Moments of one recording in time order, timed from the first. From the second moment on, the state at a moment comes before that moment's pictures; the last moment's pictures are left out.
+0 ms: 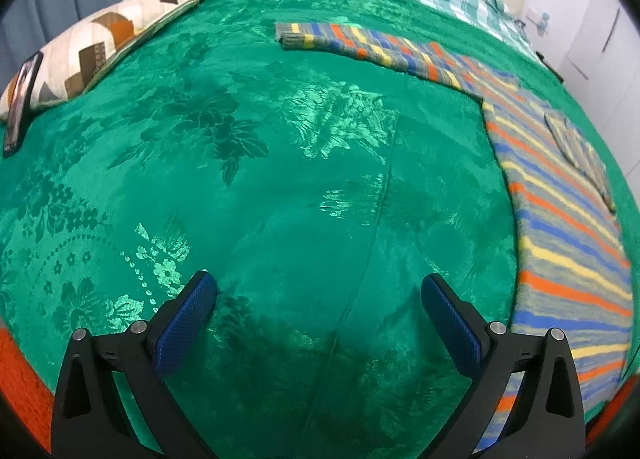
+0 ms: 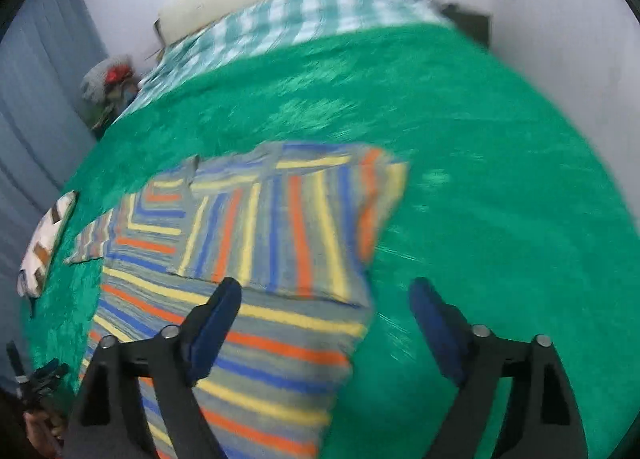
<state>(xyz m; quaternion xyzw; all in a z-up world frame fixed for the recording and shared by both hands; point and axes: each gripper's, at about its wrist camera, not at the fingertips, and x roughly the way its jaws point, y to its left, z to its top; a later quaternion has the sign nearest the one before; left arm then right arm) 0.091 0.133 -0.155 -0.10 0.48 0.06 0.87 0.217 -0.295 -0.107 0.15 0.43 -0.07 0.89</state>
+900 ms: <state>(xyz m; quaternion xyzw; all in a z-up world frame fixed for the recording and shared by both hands) 0.088 0.122 -0.170 -0.06 0.48 0.08 0.87 0.022 -0.291 -0.113 0.08 0.35 -0.25 0.90</state>
